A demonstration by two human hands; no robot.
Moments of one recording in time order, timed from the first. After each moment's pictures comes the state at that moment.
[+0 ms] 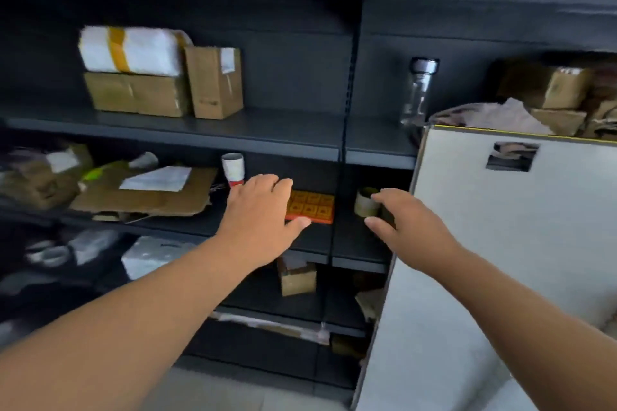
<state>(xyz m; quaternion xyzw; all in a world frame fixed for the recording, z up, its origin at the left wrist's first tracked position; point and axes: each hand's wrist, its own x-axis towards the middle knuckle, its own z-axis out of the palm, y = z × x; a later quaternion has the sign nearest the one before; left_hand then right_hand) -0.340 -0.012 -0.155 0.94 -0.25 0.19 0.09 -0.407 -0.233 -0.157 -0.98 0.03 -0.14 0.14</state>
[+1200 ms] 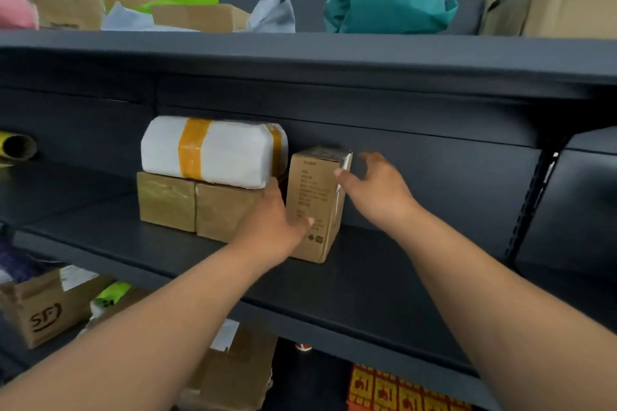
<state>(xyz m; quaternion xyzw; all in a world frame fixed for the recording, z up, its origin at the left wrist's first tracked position) 0.080 0.127 -0.080 0.88 -0.14 0.16 0.43 0.059 -0.034 -0.017 -0.90 0.00 -0.24 0.35</state>
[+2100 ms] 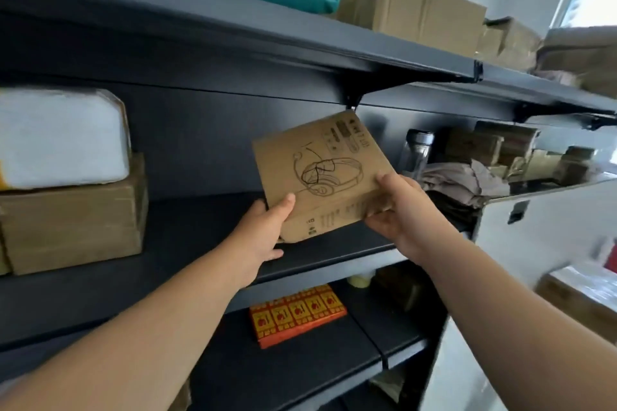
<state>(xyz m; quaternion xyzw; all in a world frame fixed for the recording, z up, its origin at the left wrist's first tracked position) 0.050 0.089 -0.098 0.65 -0.27 -0.31 0.64 -0.099 -0.059 -0.066 -0.58 0.28 -0.38 0.66</state>
